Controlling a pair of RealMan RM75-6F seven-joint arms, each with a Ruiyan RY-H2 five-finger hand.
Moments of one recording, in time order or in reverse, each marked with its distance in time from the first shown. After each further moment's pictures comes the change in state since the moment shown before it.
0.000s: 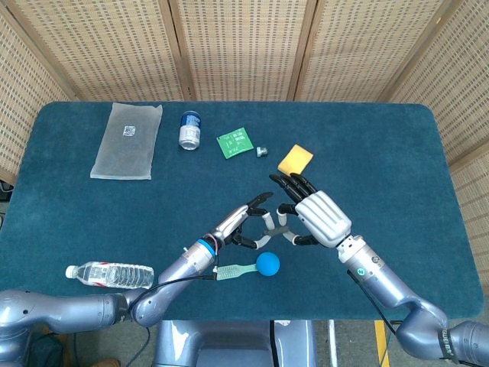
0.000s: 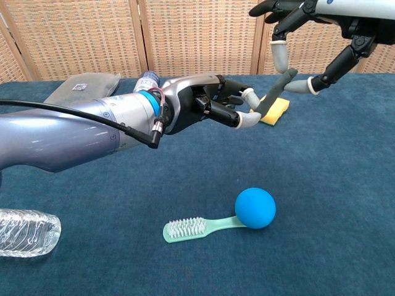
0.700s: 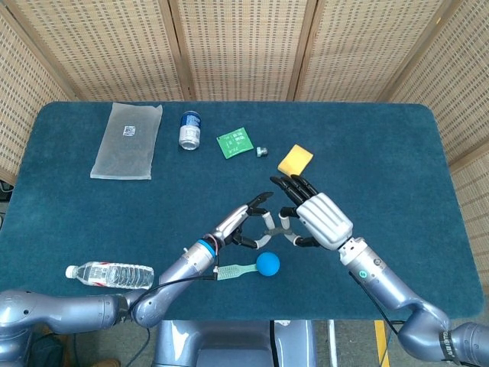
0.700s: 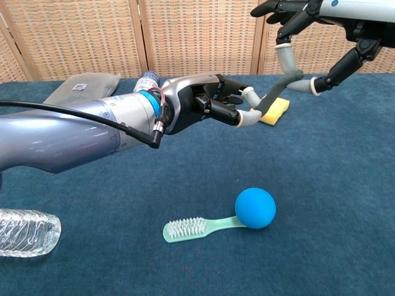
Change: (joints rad) left arm 0.001 -0.003 0.002 -0.003 -0.008 0.011 -0.005; right arm -0.007 -0.003 -0.022 0.016 -0.039 0.032 0.014
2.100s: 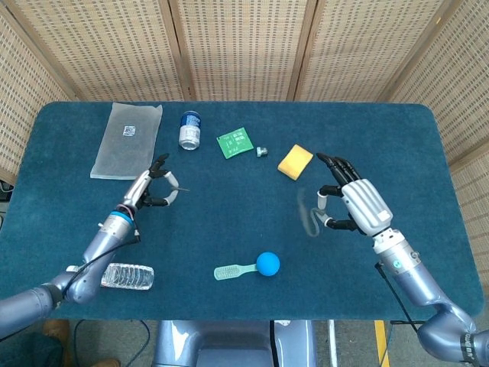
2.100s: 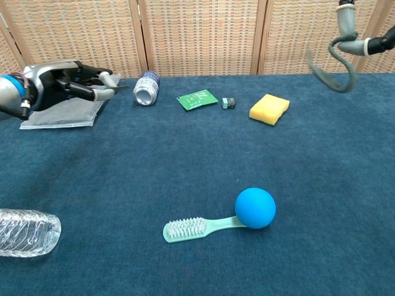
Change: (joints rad) left arm 0.220 0.278 0.039 0.203 0.101 0.003 -0.230; right arm -0.086 0.064 0.021 0.072 0.059 0.094 0.220
